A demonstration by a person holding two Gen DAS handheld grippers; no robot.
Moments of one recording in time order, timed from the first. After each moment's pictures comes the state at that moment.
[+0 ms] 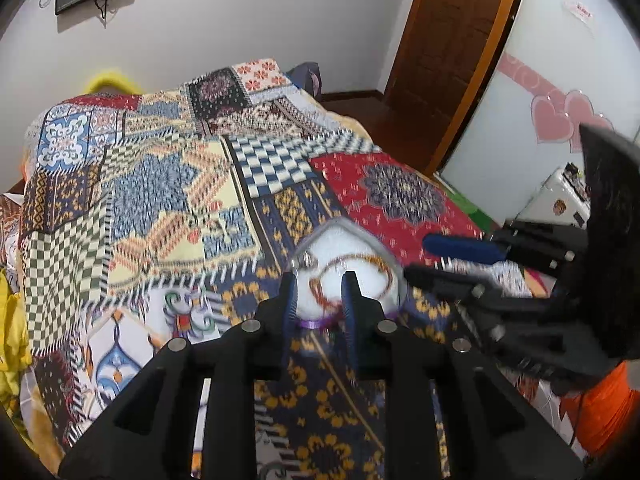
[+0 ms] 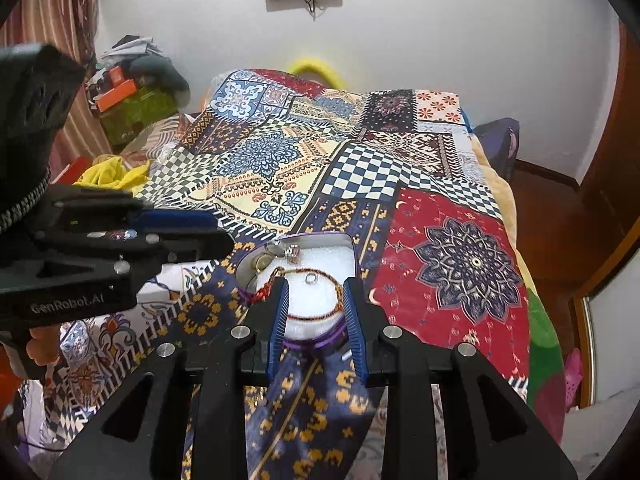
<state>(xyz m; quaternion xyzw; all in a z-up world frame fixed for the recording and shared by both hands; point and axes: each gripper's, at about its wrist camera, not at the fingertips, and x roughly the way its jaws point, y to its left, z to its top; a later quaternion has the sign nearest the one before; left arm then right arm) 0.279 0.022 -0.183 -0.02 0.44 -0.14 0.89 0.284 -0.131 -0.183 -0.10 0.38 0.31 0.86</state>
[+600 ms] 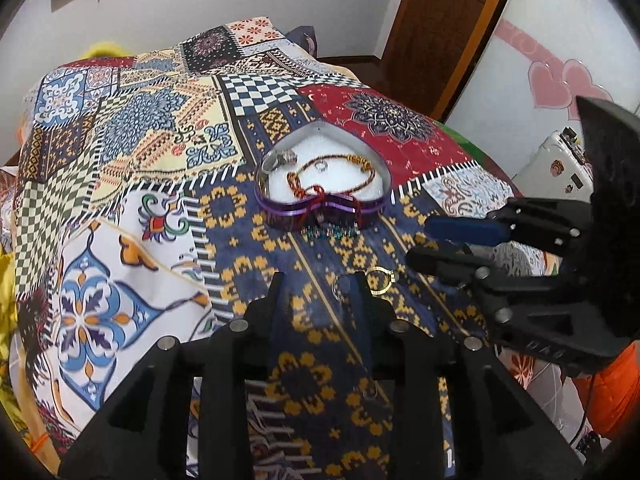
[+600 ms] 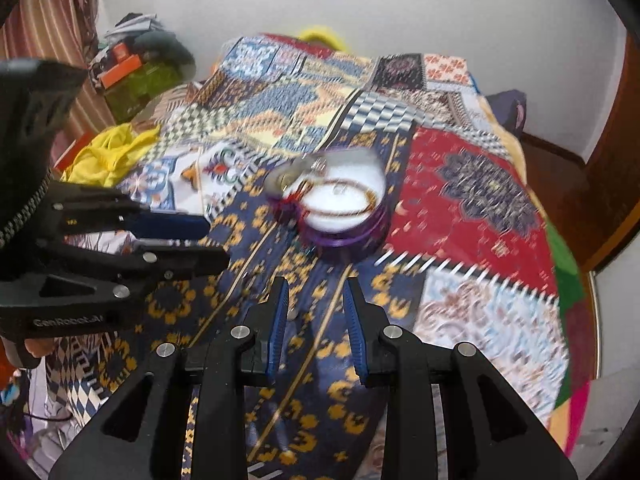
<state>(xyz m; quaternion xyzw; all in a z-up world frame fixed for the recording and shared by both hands) 0.229 0.012 -0.219 -0.02 0.48 -0.14 0.86 0.249 -0.131 -0.219 -0.11 0.43 0.32 0.84</state>
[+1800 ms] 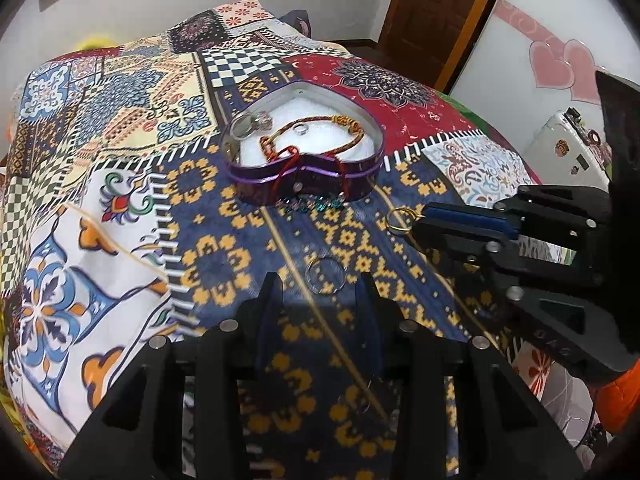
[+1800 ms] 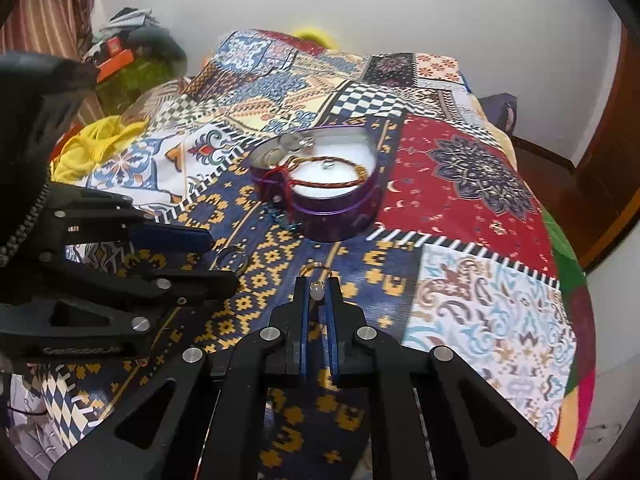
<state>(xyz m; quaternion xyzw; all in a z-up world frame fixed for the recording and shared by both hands) 0.237 -0.009 -0.249 0.00 0.50 -0.15 0.85 0.238 -0.141 -0.229 -0.12 0.41 0.30 0.85</state>
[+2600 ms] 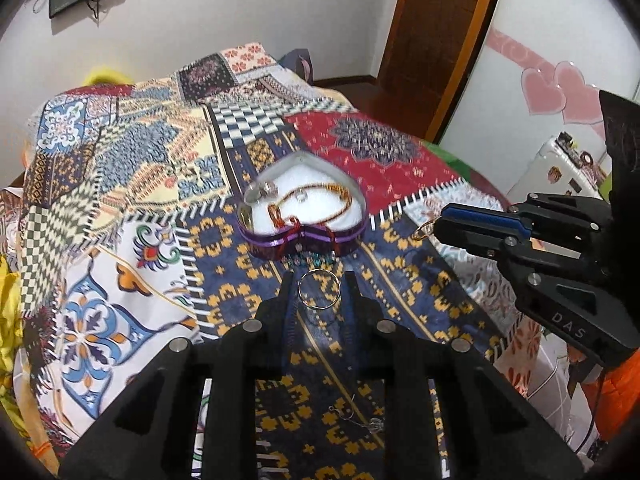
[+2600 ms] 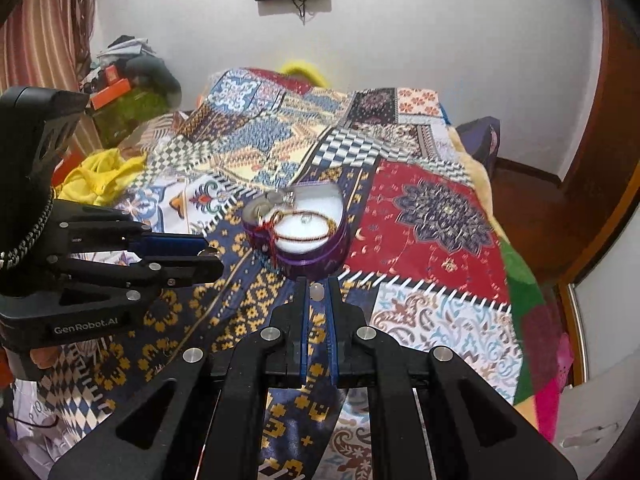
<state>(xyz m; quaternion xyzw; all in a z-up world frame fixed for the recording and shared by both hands) 0.226 -0.005 -0.199 0.00 0.44 -0.14 0.89 0.234 -0.160 -0.186 -0.10 0.36 0.29 0.88</state>
